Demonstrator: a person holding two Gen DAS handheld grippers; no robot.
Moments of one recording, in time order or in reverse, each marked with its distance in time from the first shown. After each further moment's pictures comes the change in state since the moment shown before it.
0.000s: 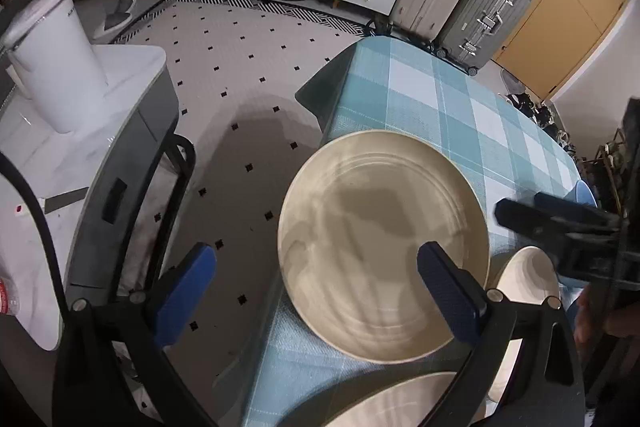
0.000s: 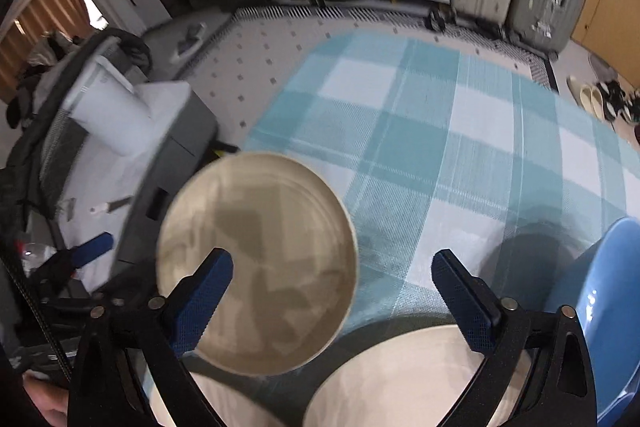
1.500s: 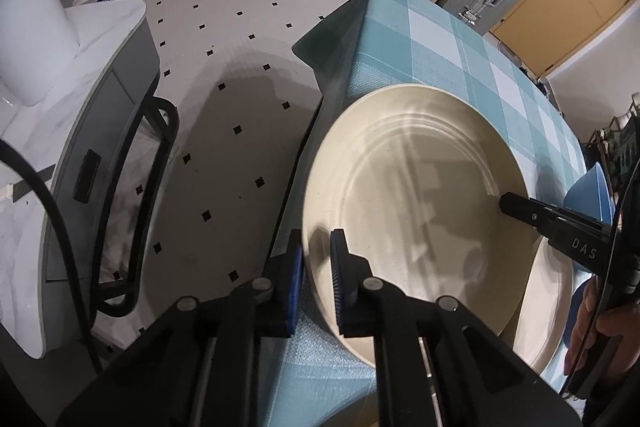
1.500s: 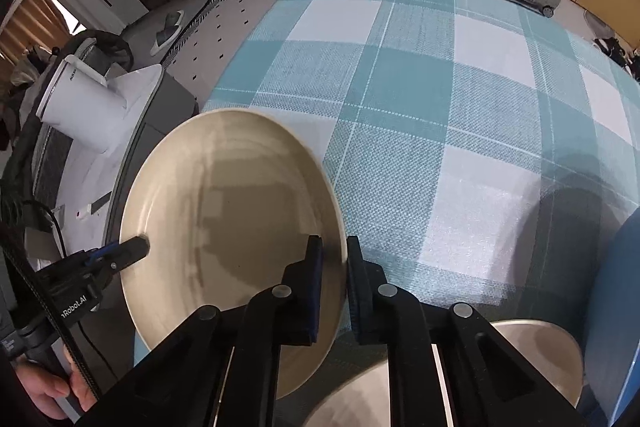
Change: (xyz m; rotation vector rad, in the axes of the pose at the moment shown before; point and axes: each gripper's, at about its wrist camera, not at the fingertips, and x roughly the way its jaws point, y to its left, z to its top) left arm 0.049 0.023 -0.002 0.006 0.140 -0.053; right arm 0.056 -0.015 -0.020 0.085 0.088 0.005
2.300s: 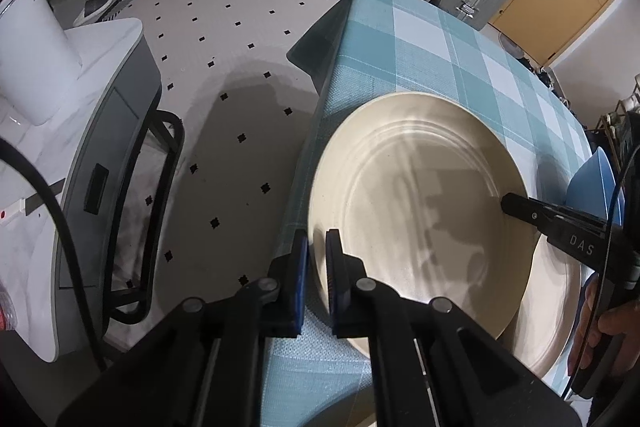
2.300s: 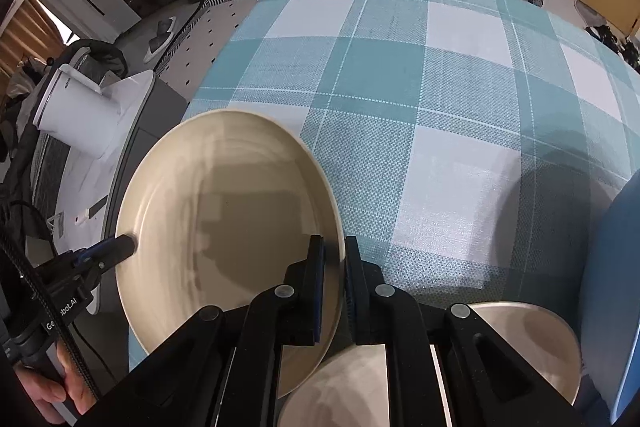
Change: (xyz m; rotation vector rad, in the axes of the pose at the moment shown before) left arm -0.006 -0.017 -0.002 0.042 -0.017 0.042; right arm -0.005 -0.016 -0.010 0.042 -0.007 0.001
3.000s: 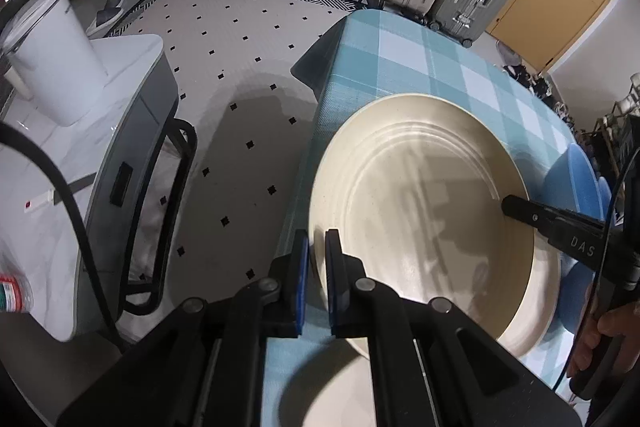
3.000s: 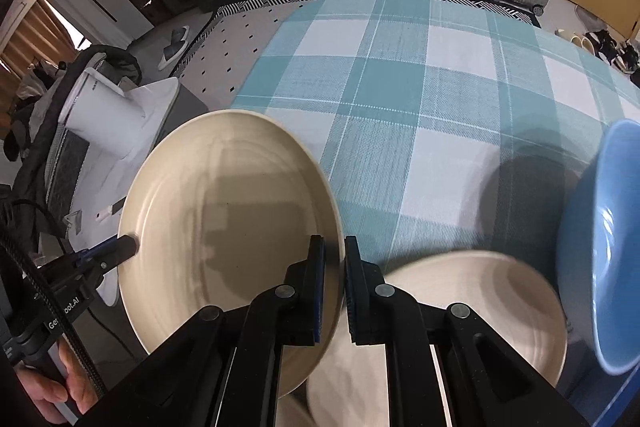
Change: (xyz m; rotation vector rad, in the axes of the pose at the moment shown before) left arm -0.062 -0.012 -0.023 0.001 -0.046 0.017; right arm -0.055 0.013 -0.023 -0.006 -0.038 0.034
